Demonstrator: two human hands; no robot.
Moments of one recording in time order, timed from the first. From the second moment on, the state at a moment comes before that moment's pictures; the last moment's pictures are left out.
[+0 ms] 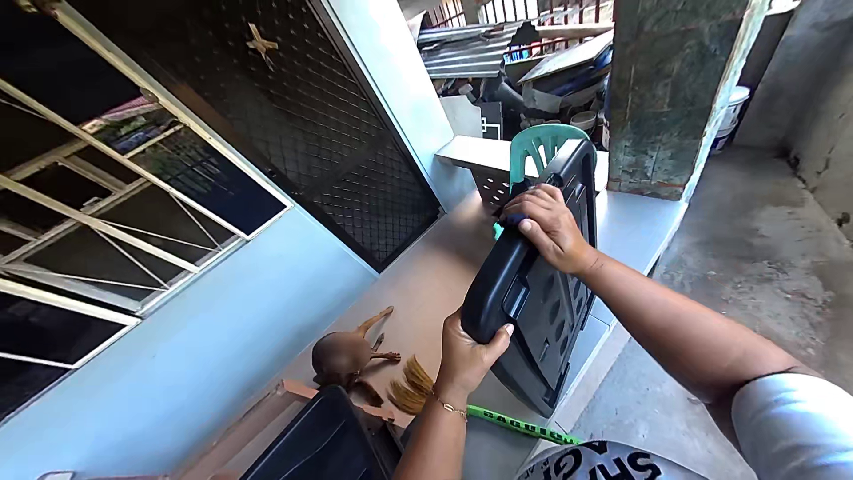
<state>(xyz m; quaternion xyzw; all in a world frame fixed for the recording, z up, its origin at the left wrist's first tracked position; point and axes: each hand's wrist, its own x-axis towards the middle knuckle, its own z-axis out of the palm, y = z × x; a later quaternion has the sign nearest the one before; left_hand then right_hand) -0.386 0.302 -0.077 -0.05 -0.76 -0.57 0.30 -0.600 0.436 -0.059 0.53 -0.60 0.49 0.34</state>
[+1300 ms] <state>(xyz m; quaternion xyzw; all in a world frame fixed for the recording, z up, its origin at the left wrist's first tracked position) -0.383 0.316 -0.079 -0.09 -0.79 -0.53 0.29 -0.589 0.504 -0.063 0.40 -0.69 0.47 0.38</state>
